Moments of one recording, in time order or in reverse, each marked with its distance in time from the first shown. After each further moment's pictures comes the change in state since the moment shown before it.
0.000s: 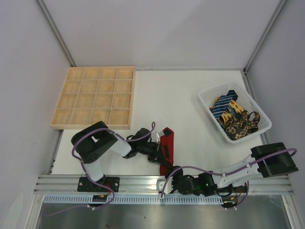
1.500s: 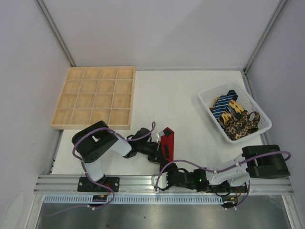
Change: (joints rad) left arm 0.005 0.010 0.002 -0.002 0.016 0.001; right arm -0.130 0.123 0.043 0.076 -0.191 -0.003
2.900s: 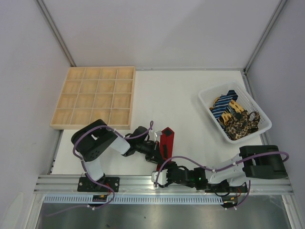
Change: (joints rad) left arm 0.064 0.010 -0.003 -0.039 0.079 0.042; right arm -0.051 0.029 -0.019 0.094 -0.018 0.018
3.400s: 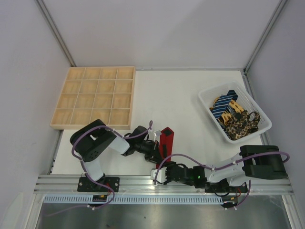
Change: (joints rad) left arm 0.006 -0.016 -0.002 -0.034 -0.001 0.022; right arm -0.033 0.004 0.020 -0.008 -0.027 -0.001
